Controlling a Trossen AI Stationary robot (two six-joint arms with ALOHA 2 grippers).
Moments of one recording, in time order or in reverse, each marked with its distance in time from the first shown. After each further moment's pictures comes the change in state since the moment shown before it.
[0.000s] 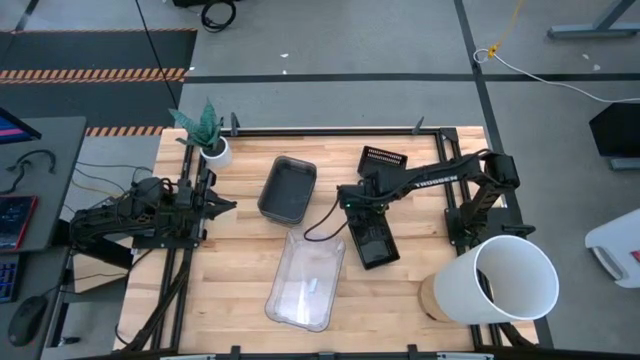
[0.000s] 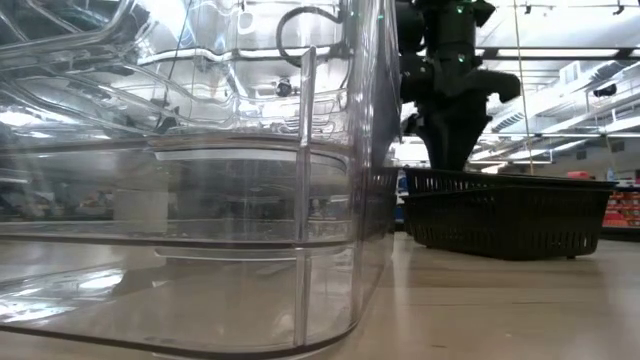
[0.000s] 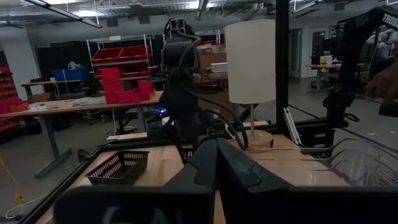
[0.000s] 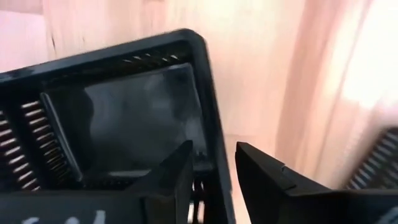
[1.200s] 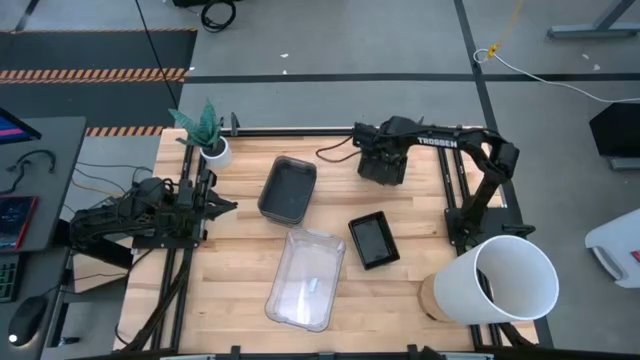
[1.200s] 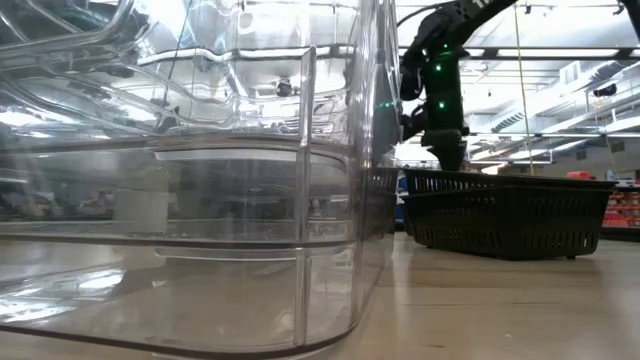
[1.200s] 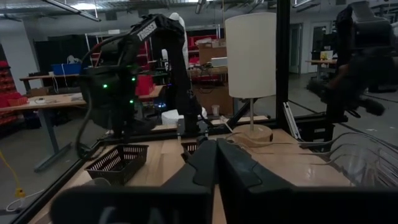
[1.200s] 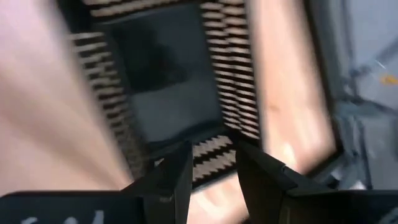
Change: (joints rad) left arm 0.000 0.000 0.000 -0.025 0.000 -0.001; right arm -0.475 0.000 0.047 -0.127 0.293 0.161
